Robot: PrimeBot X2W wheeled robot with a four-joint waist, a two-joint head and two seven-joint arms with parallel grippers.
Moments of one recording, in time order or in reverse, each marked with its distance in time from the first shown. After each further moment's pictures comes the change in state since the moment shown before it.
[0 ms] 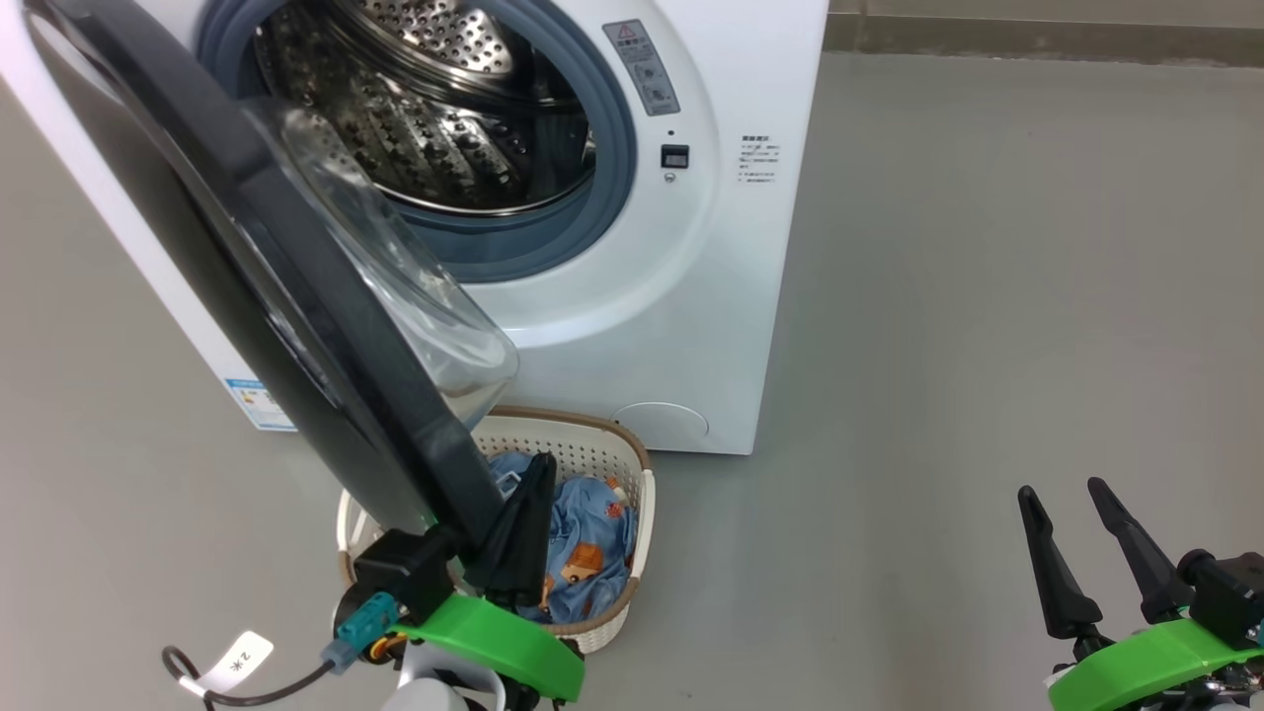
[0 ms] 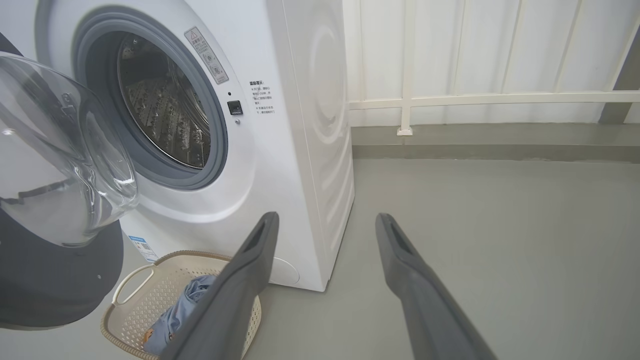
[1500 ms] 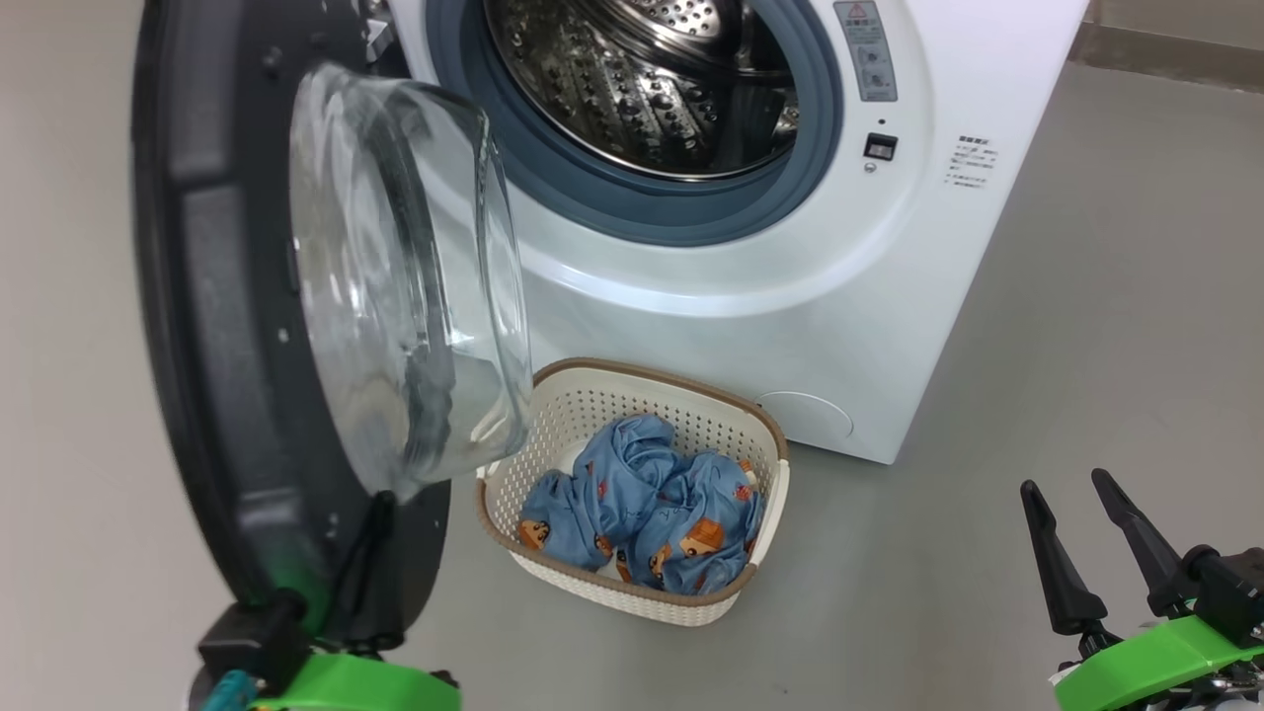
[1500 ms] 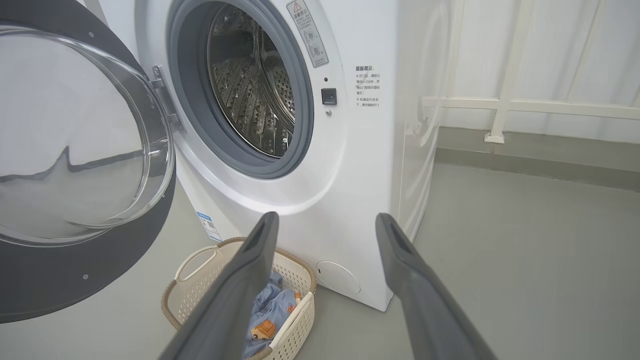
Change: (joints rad) left arm 0.172 0.064 0.195 -0.170 0.044 0.085 -0.003; right arm 0.003 -0.018 0.000 -0.028 -0.038 0.000 0.000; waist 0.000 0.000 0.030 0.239
